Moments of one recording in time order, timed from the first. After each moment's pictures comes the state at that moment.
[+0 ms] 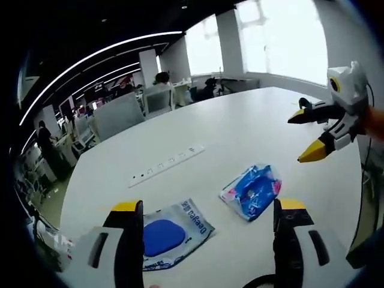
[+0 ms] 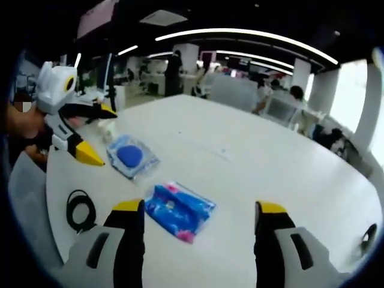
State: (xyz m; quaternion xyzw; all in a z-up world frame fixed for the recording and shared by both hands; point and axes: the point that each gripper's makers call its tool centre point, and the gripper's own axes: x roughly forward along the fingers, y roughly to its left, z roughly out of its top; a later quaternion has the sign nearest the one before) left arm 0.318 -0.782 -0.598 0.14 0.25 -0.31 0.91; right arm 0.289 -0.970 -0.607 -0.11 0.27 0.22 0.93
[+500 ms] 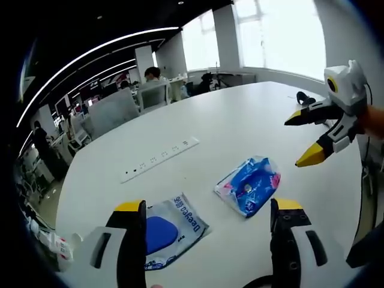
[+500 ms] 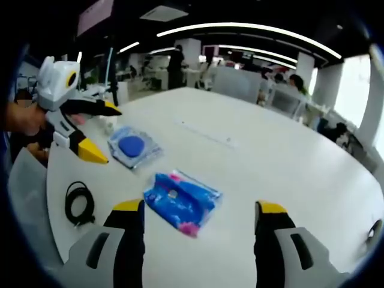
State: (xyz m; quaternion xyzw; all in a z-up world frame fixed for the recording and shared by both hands) left arm 0.317 -0.795 -0.624 0.15 0.26 -0.32 0.90; right arm 0.287 -0.973 -0.639 -0.10 0.29 0.23 0.92
